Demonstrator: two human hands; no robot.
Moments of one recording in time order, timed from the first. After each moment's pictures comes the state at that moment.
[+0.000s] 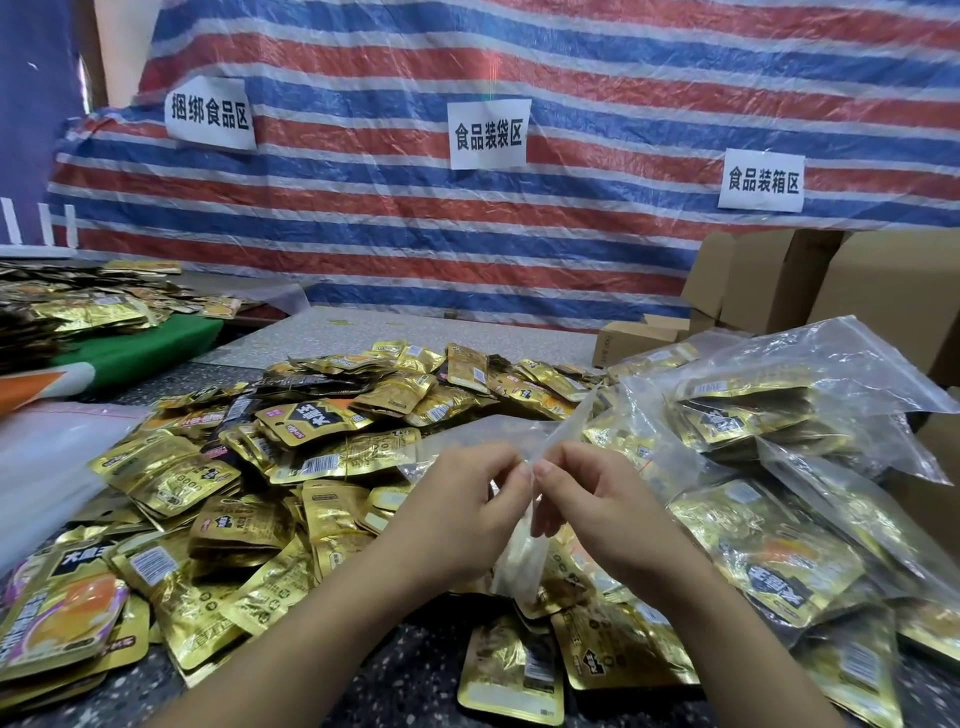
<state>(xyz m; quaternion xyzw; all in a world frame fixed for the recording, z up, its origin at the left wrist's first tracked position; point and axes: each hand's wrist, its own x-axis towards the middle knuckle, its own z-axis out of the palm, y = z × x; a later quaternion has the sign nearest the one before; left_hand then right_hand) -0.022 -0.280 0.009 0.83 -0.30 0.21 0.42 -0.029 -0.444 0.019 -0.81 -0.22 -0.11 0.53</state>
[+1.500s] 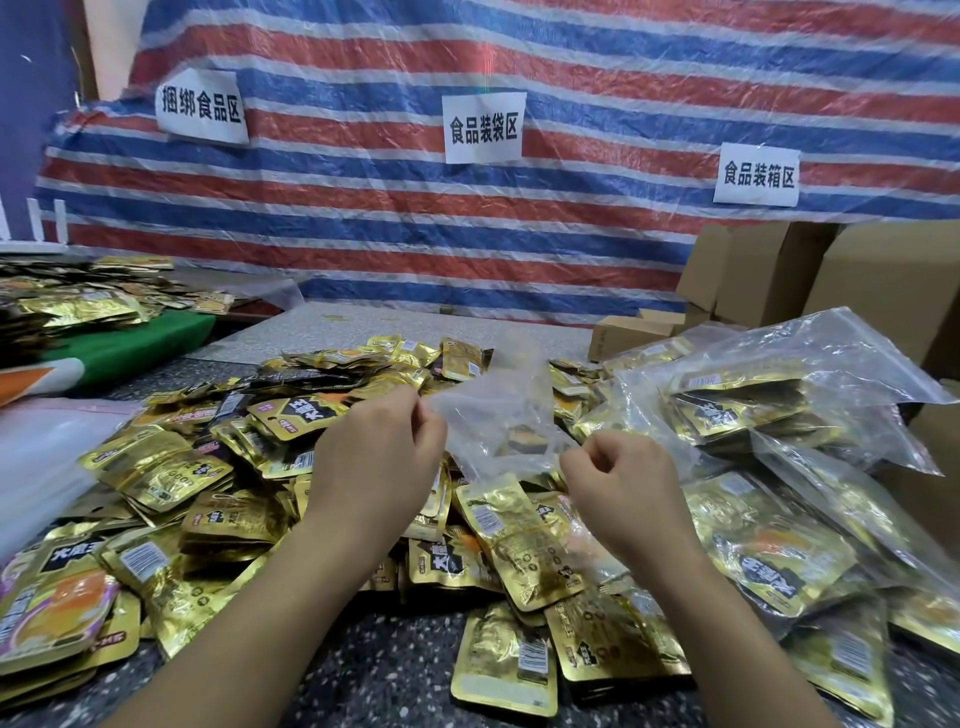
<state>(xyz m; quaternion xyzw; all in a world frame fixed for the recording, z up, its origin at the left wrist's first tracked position) -0.009 -0.251 0.020 0.87 -0.06 0.40 0.27 -0.022 -0.456 0.014 -0.87 -0.05 -0.30 0.40</state>
